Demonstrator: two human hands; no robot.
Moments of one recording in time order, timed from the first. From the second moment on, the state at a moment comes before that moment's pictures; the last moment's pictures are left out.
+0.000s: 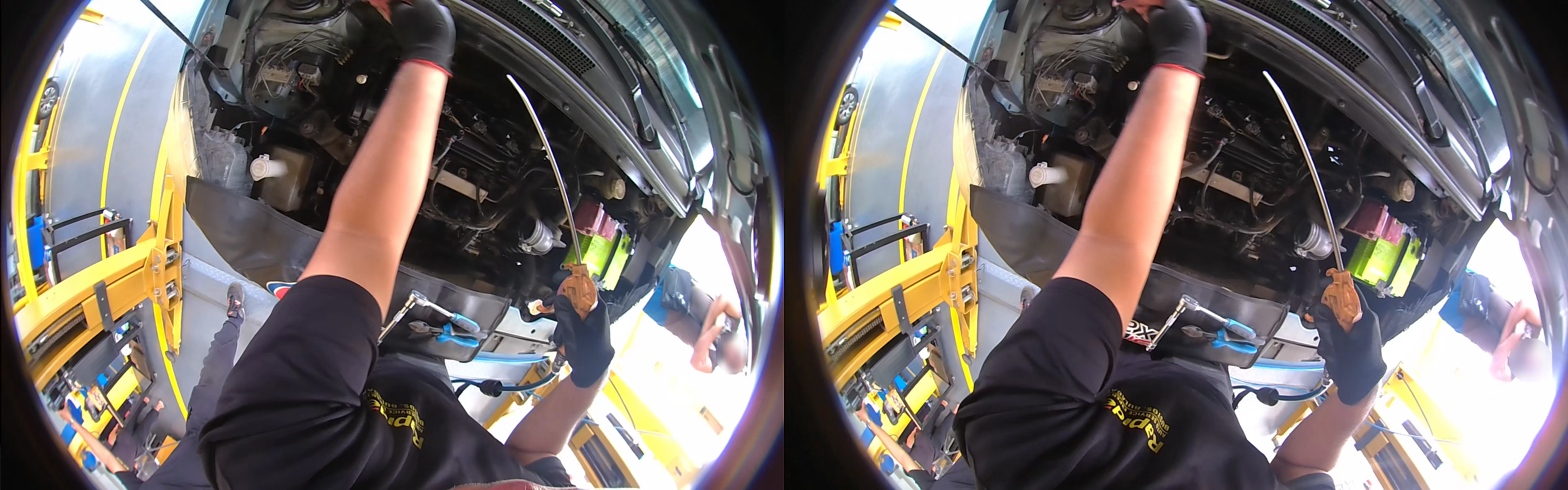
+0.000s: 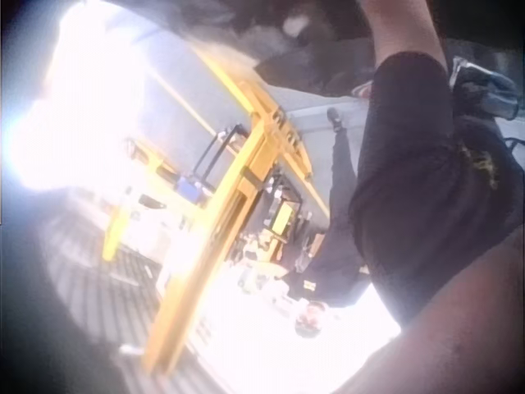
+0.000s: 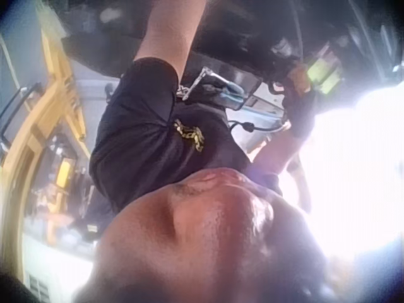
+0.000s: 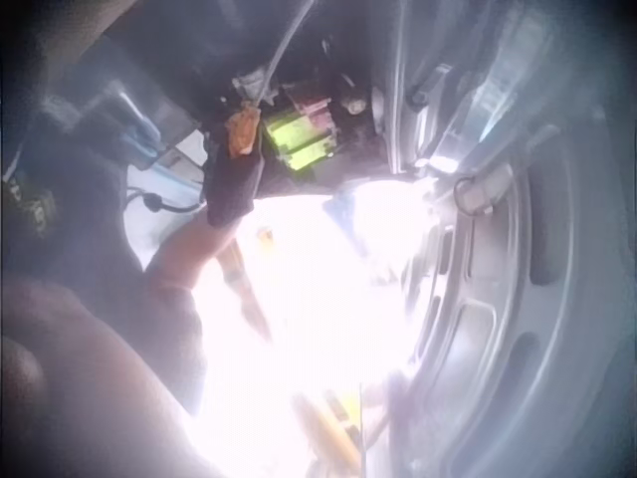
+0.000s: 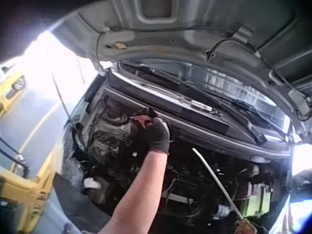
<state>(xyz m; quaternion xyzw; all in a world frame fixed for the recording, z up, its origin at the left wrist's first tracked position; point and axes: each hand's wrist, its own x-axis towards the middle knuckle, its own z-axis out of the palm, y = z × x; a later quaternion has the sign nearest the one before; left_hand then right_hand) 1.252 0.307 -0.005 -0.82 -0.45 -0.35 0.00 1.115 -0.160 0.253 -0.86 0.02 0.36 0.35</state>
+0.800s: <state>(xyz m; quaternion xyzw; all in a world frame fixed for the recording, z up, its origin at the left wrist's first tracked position) 1.292 0.449 -0.013 -0.51 -0.58 -0.64 0.03 1.128 -0.109 0.244 -0.88 -0.13 0.31 0.34</state>
